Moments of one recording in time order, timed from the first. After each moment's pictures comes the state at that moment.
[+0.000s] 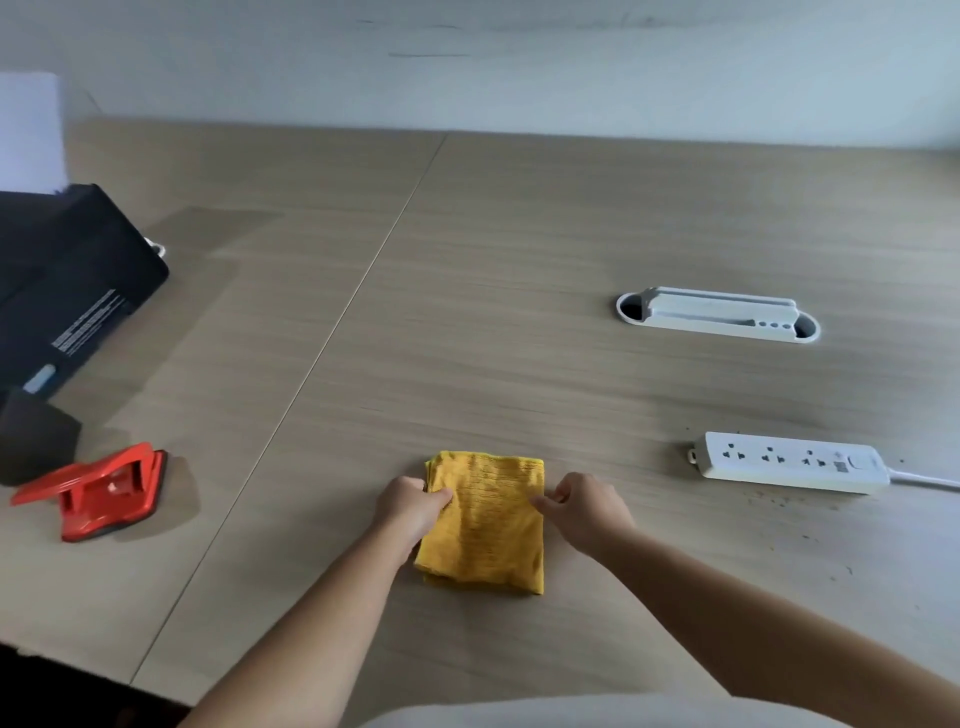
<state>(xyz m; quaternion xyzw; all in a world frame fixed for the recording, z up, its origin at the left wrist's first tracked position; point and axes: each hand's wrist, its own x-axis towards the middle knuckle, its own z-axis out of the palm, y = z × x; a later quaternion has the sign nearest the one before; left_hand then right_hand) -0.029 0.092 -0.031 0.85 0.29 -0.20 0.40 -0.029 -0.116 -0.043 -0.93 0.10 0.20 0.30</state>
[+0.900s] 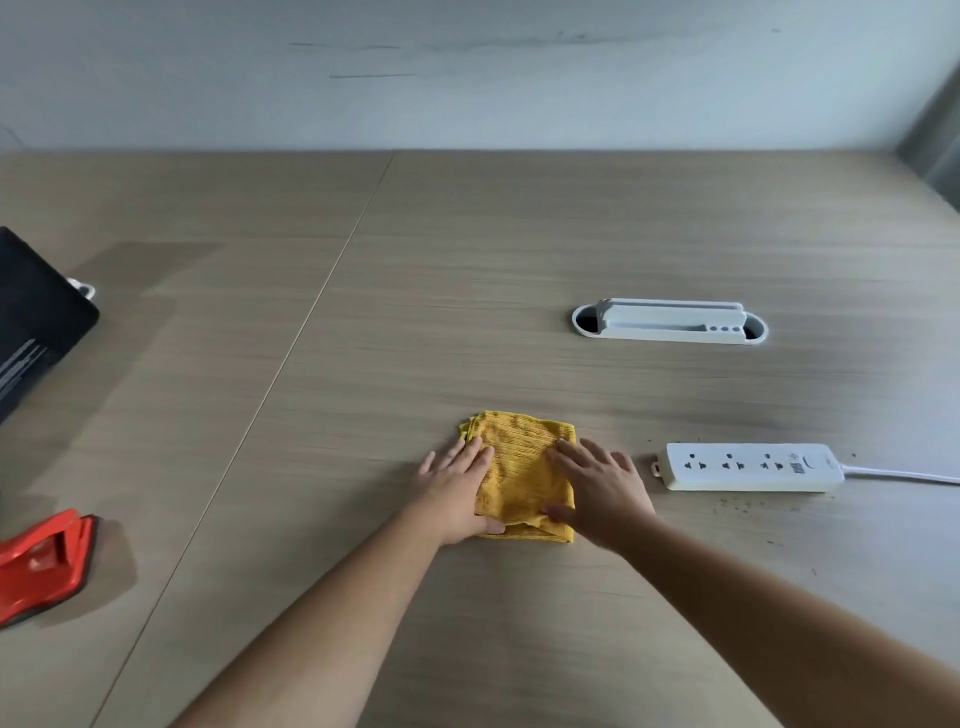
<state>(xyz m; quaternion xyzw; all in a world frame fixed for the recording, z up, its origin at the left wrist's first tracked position) 0.037 0.030 -0.043 0.95 -0.18 -0.26 0.01 0.005 -0.180 -0.048 -0.98 -0.09 0.11 0.10</state>
